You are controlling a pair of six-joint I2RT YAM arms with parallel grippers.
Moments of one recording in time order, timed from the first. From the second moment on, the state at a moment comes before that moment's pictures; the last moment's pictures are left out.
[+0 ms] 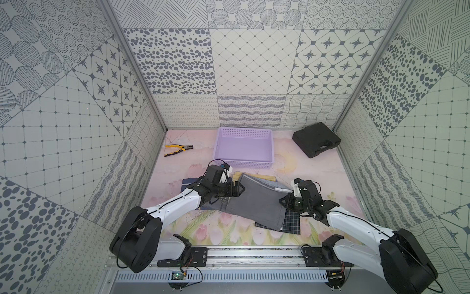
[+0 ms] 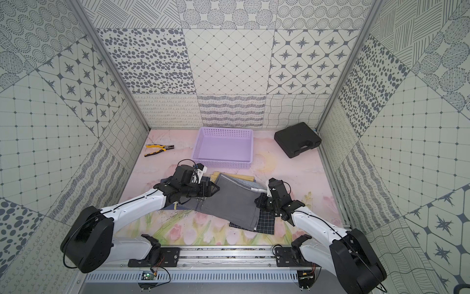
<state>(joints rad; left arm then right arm) -0.47 1.36 0.70 -0.15 0.40 -0.50 0.48 1.09 0.38 -0.13 -0.27 0.80</state>
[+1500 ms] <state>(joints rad) -0.49 1.60 0.79 -0.16 0.34 -0.50 0.47 1.06 0.33 -0.17 -0.32 0.79</state>
